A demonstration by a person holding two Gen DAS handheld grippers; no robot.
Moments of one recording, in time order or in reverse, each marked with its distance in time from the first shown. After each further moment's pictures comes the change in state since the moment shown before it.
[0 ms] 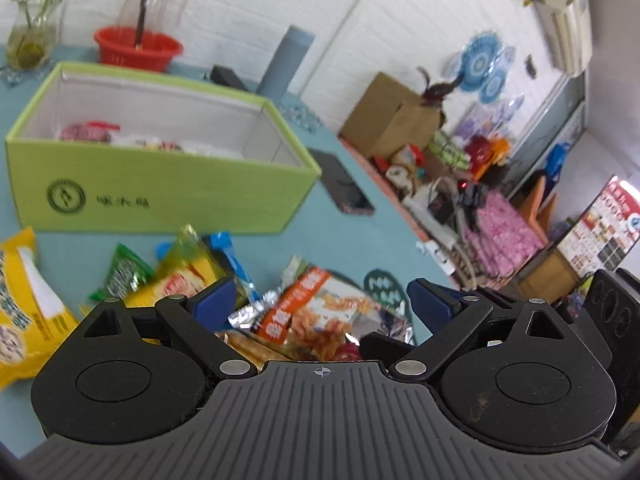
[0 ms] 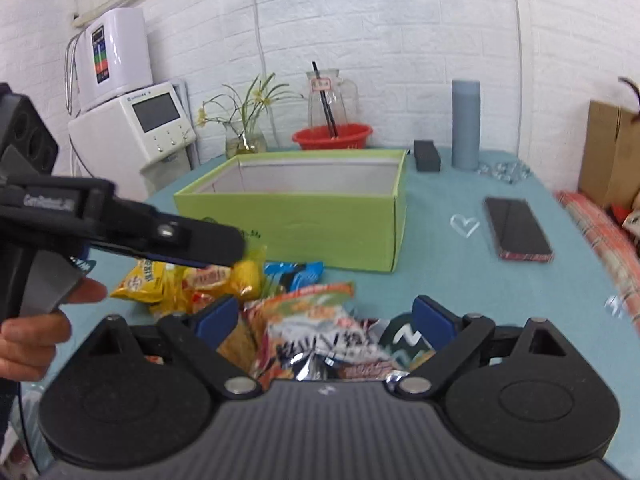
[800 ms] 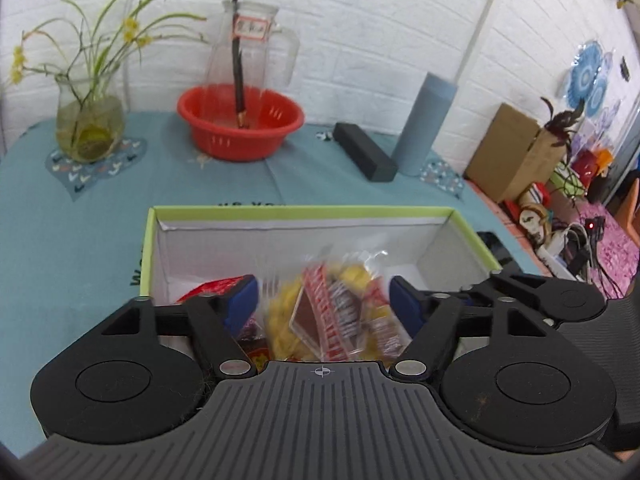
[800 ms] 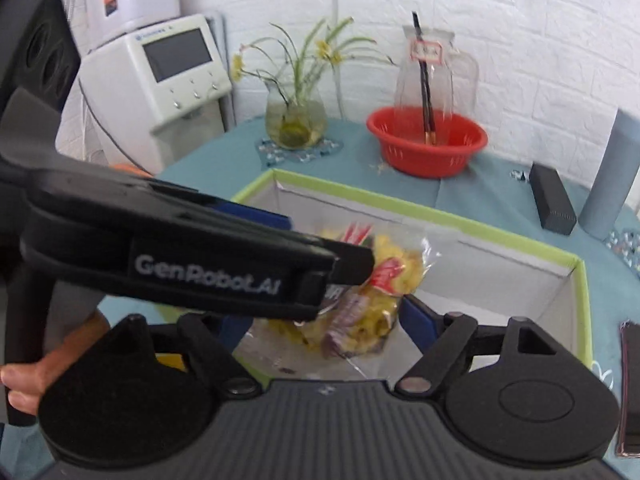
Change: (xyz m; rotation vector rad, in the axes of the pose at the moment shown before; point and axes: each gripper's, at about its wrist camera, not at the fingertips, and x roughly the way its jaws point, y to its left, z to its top) left arm 0.050 0.128 0.142 0.045 -0.047 0.282; right arm 0.209 0.066 0.130 -0.194 0.191 0.102
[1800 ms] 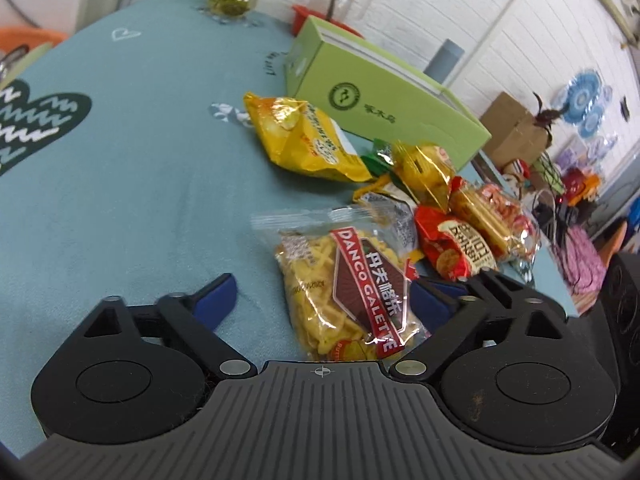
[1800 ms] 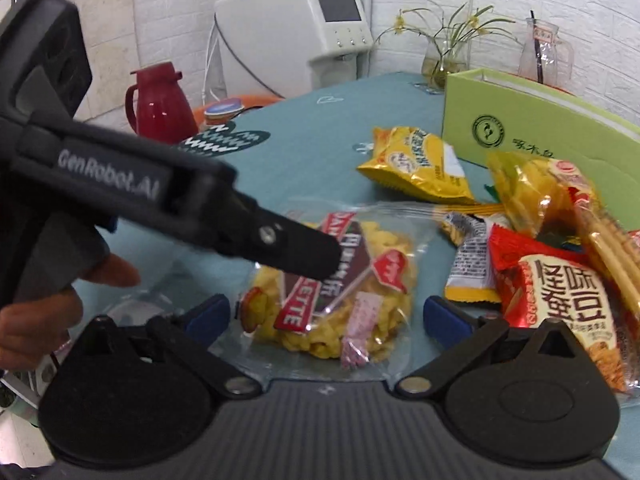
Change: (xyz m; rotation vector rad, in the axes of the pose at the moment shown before) left arm -0.201 0.026 -0.263 -0.212 0.021 -0.003; right arm -0.098 0.184 -0.190 -0.133 0.000 0.169
